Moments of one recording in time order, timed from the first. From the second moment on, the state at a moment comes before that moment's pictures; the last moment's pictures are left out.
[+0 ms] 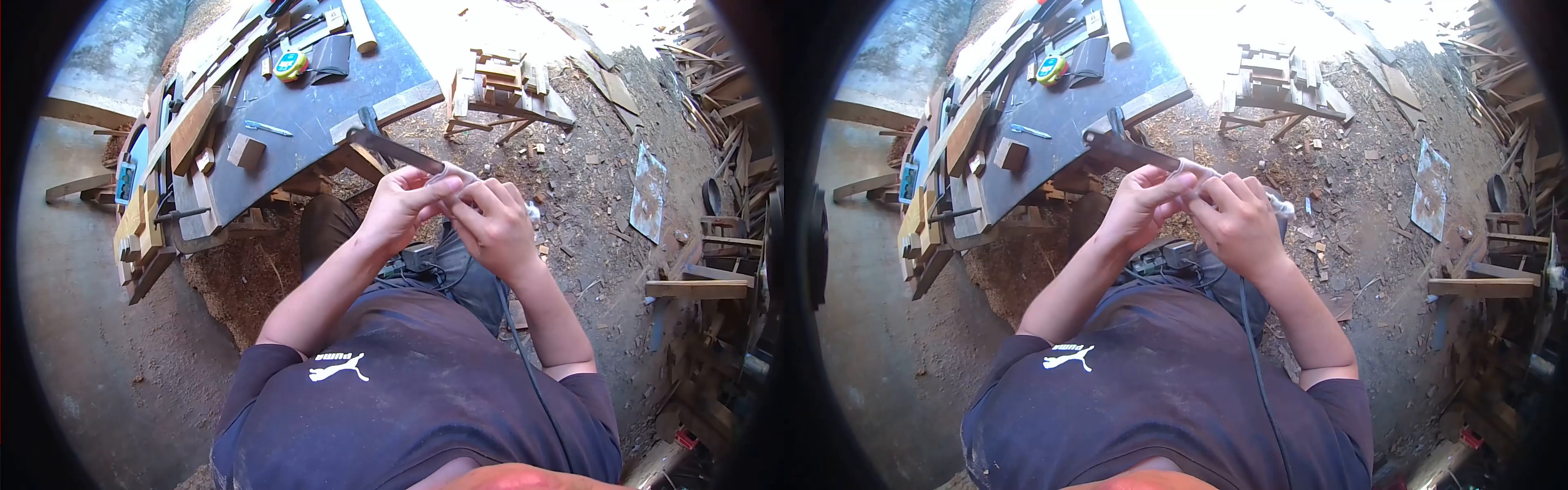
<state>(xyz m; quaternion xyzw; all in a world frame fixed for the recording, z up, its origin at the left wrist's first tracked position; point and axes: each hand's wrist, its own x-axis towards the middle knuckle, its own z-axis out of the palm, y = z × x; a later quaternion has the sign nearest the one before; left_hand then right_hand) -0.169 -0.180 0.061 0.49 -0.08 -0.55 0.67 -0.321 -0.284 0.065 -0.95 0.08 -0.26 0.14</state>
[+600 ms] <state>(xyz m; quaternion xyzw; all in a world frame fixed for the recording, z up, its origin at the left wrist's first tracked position) -0.179 -0.189 0.058 0.47 -0.16 -0.44 0.75 -0.309 -0.290 0.075 -0.80 0.25 -0.31 0.45</state>
